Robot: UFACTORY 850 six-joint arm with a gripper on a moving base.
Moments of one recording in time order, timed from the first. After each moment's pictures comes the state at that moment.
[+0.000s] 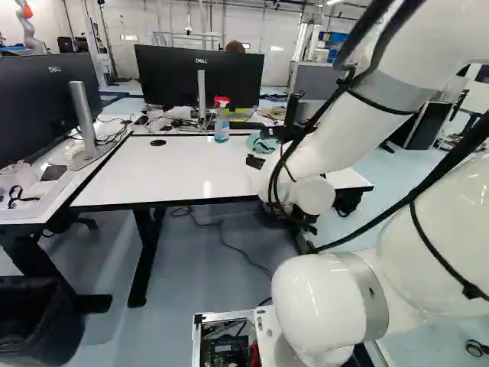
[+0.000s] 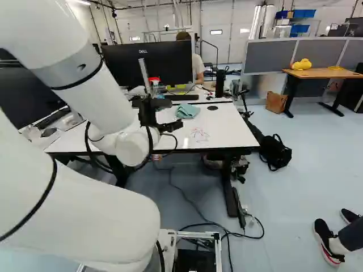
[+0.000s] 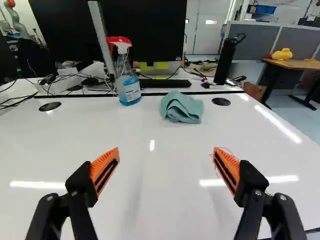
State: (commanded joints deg) arm -0.5 14.3 -10.7 0.0 50.0 0.0
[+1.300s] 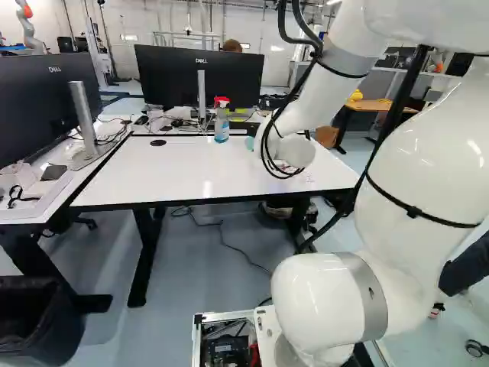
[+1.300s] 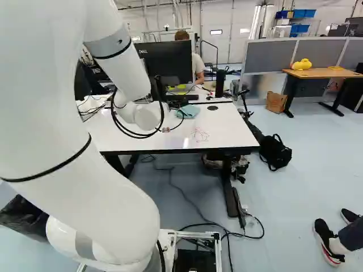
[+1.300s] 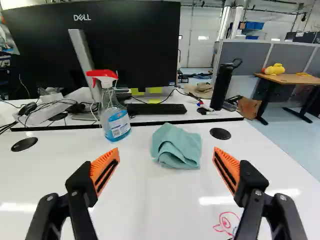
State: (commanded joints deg) arm -2.7 -1.7 -30.7 0.0 50.0 0.0
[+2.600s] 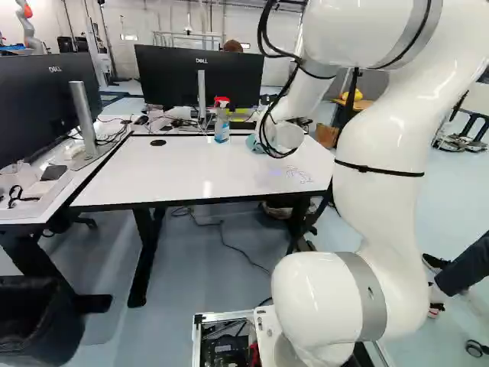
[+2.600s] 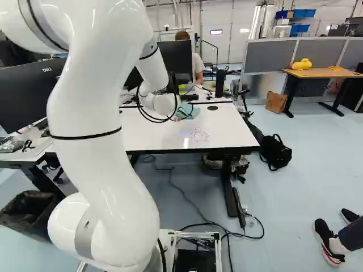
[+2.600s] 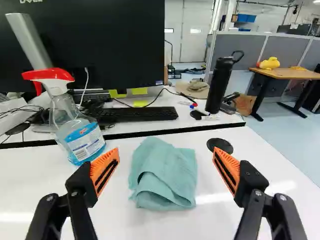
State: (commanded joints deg) arm -5.3 -20.1 -51.3 0.4 44.8 0.0
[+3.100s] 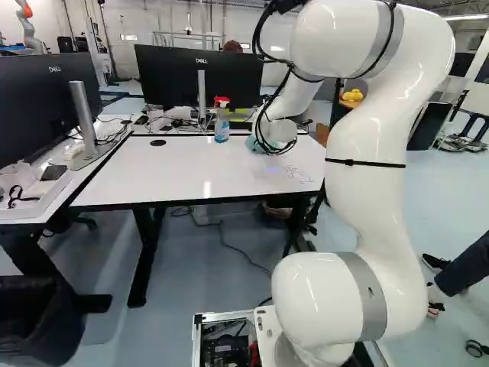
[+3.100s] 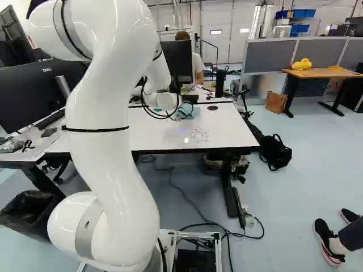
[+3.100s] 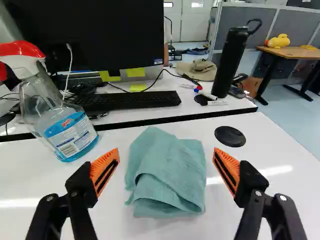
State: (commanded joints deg) arm -4.5 -26.7 -59.4 2.1 36.0 0.0
